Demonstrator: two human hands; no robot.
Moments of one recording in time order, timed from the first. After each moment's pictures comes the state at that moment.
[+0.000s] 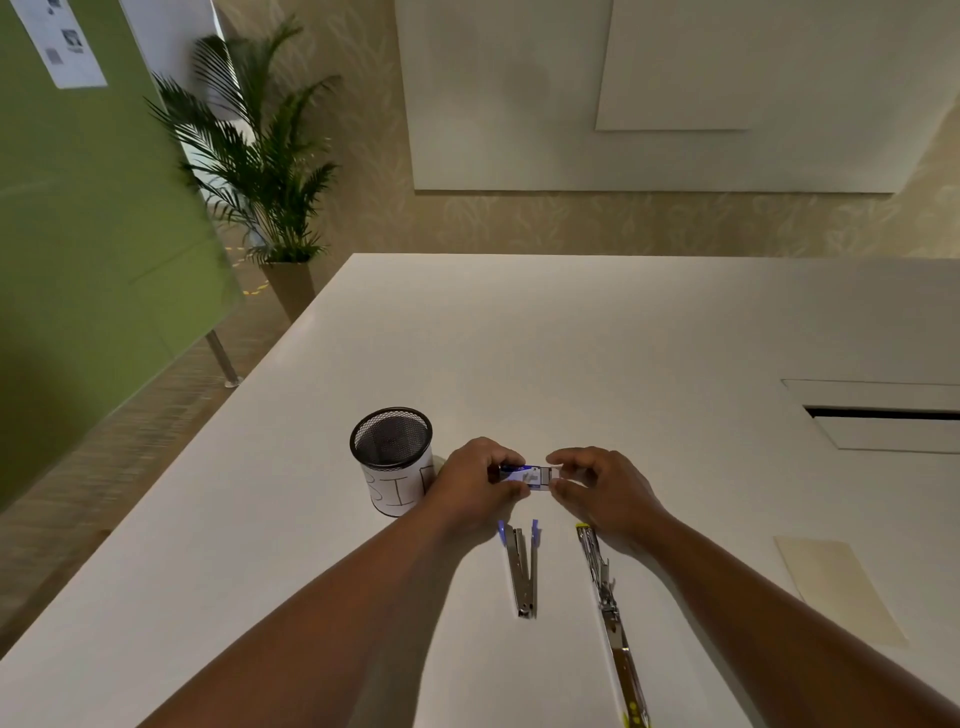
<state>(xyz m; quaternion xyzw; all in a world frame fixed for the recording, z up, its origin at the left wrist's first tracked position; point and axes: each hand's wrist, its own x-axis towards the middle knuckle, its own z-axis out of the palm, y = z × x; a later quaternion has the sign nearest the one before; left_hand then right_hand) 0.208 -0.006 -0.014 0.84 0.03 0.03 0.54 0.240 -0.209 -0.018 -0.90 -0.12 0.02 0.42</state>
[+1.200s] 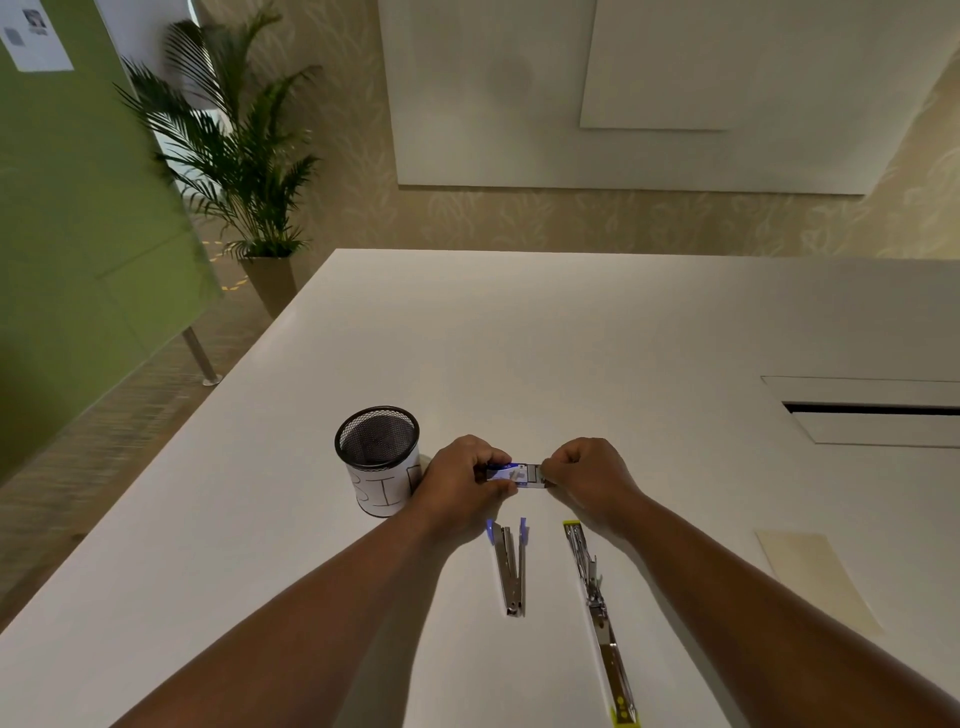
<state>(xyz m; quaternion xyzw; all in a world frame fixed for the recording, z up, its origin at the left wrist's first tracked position) 0.214 -0.003 -0.023 0.85 0.00 0.07 0.53 0.254 -0.194 -0.012 -0.85 -0.01 0.09 0.52</state>
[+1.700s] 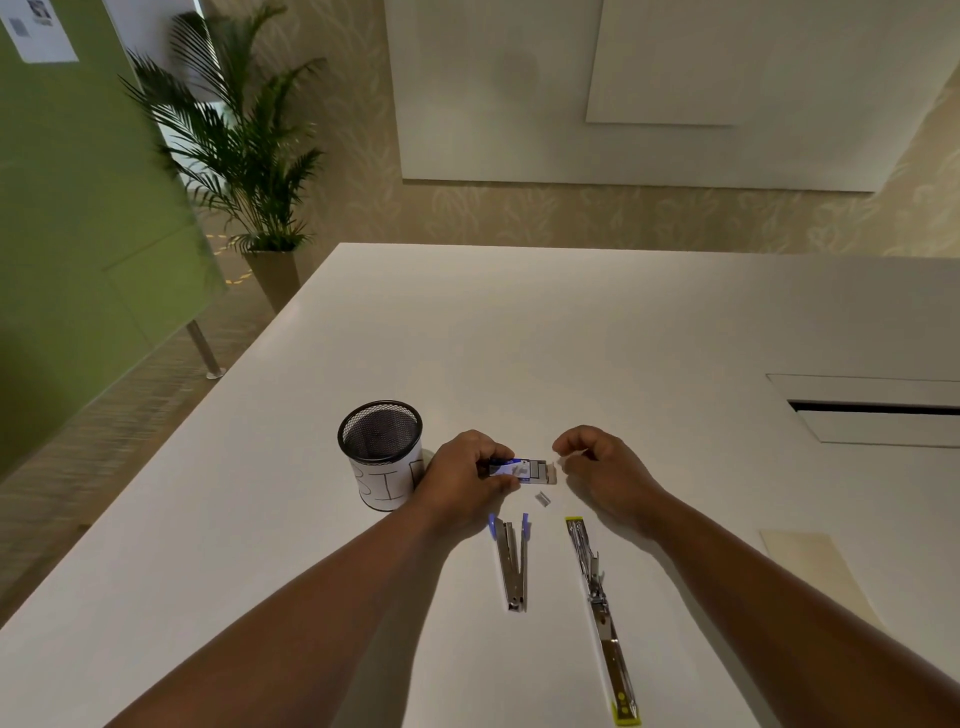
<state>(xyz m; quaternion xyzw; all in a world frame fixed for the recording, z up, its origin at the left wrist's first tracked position) 0.216 -0.002 -0.024 0.85 0.01 0.06 0.52 0.250 -0.211 -0.009 -0.78 -0.04 0.12 0.62</state>
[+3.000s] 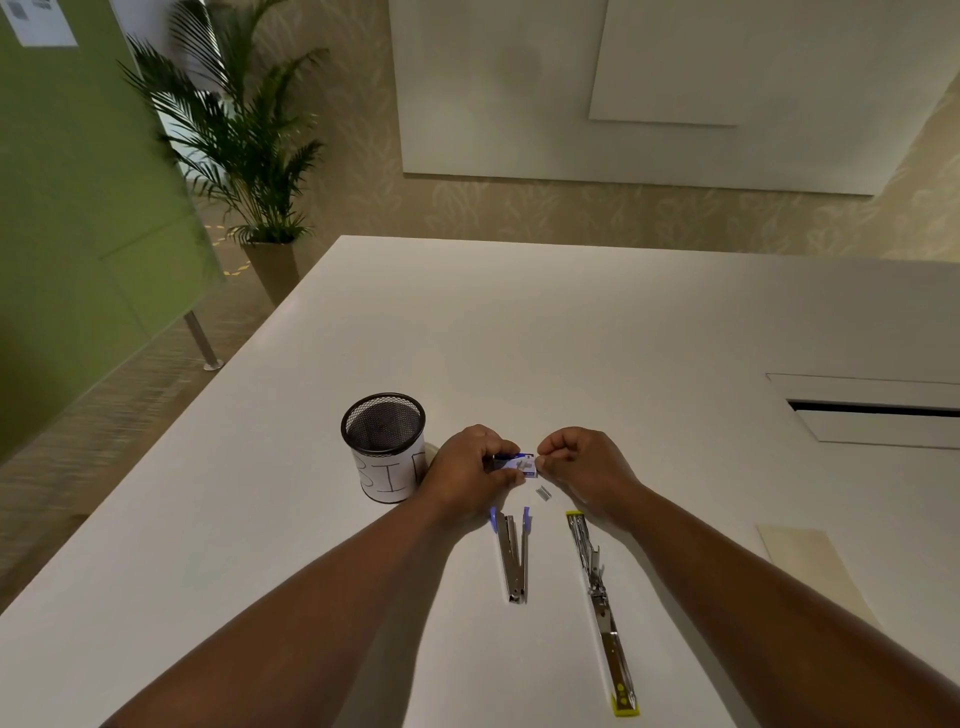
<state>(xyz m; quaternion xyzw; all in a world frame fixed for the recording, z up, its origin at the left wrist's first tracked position) 0.219 -0.003 -0.022 0.89 -0.03 0.07 0.44 0.262 -0.192 -0.025 -0.86 -0.03 0.10 0.49</state>
